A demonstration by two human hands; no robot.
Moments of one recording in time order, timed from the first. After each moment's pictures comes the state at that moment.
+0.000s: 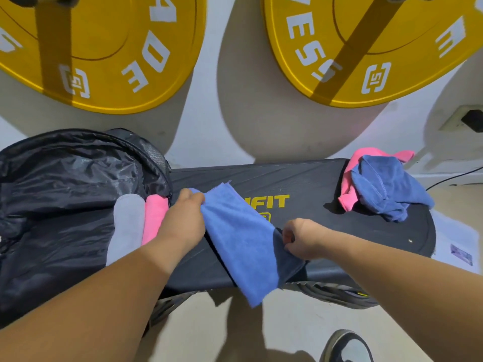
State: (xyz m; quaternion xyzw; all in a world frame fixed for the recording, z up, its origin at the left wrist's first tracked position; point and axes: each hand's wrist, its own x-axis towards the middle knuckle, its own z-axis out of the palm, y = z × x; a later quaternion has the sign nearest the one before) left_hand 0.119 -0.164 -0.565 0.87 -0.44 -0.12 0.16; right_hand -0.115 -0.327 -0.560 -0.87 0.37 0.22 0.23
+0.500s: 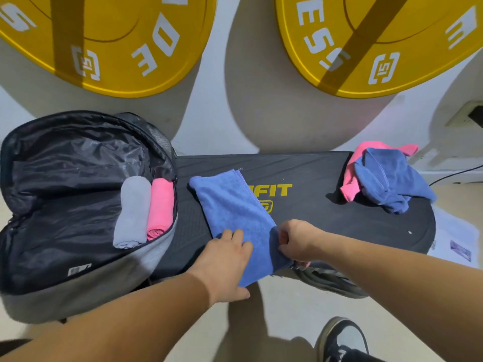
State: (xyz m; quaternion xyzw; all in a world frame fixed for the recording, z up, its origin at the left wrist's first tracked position) left_hand 0.000 -0.122 -0.566 0.73 -0.65 -0.09 -0.17; right_hand -0.119 -0.289 -0.561 -0.84 0.39 0.25 0.28
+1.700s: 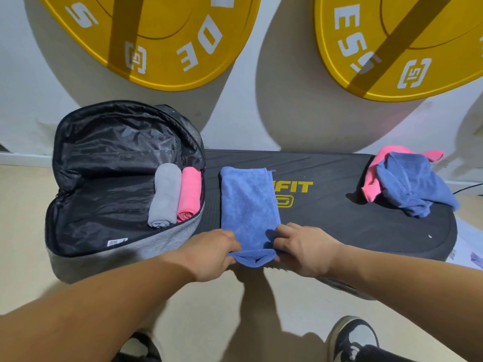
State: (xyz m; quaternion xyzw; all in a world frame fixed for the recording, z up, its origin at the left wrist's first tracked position) left_hand 0.061 -0.063 -0.566 0.74 -0.62 -0.24 0.01; right_hand -0.134 -0.254 -0.577 -0.99 0.03 0.06 0.08
